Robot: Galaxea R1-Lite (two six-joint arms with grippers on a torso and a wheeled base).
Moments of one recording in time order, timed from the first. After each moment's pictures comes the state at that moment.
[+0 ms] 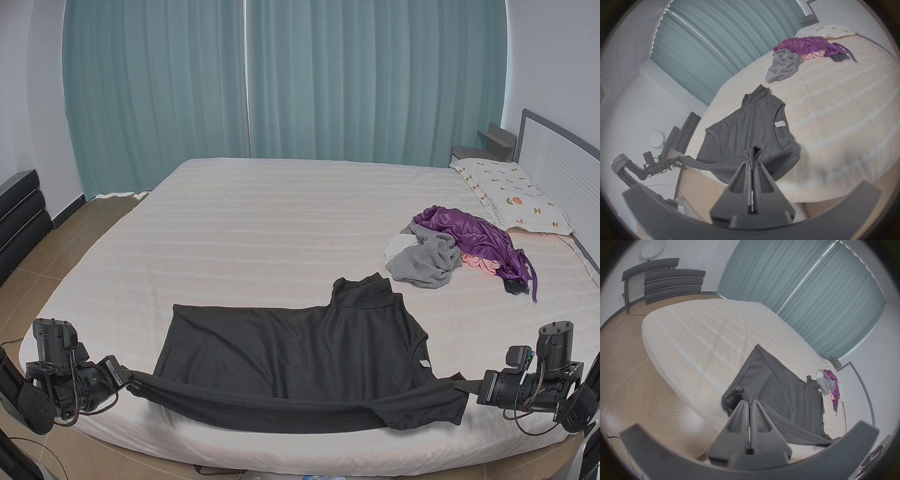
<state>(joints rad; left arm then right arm) 0.04 1.70 -0.13 -0.86 -0.09 -0.61 0.20 1.81 -0.02 -1.14 0.32 0.53</state>
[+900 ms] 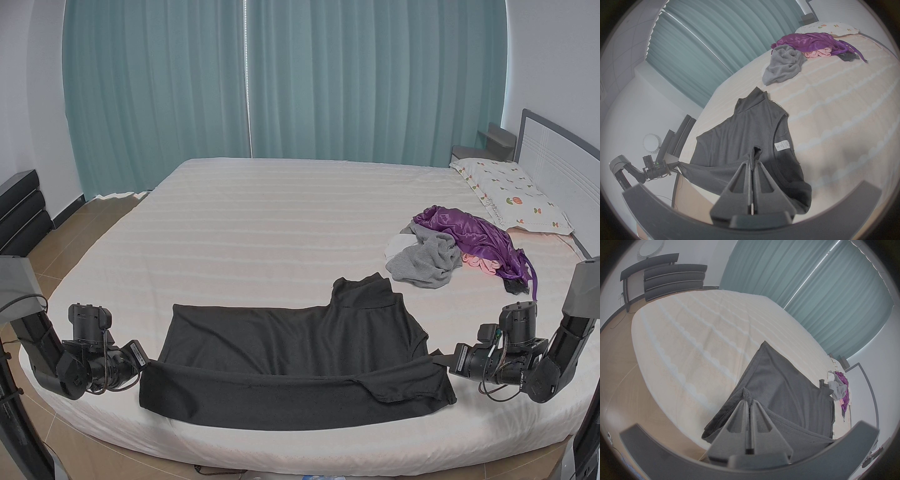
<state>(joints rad) 0.05 2.03 -0.39 -0.86 -0.07 -0.62 0.18 2.08 -0.32 -1.10 0.30 0.53</state>
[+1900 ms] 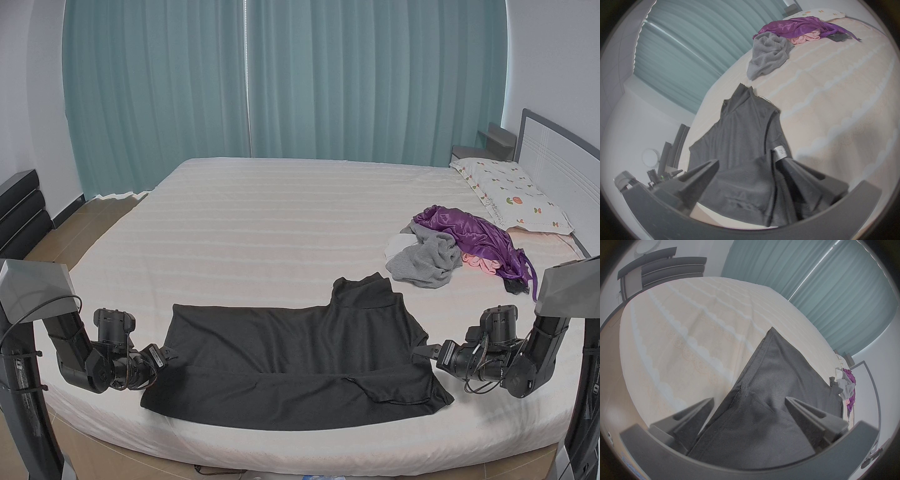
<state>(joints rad) 0.02 2.25 -0.54 -0.86 -0.08 -0.64 0.17 2.27 -0.45 -1.13 0.28 0.65</state>
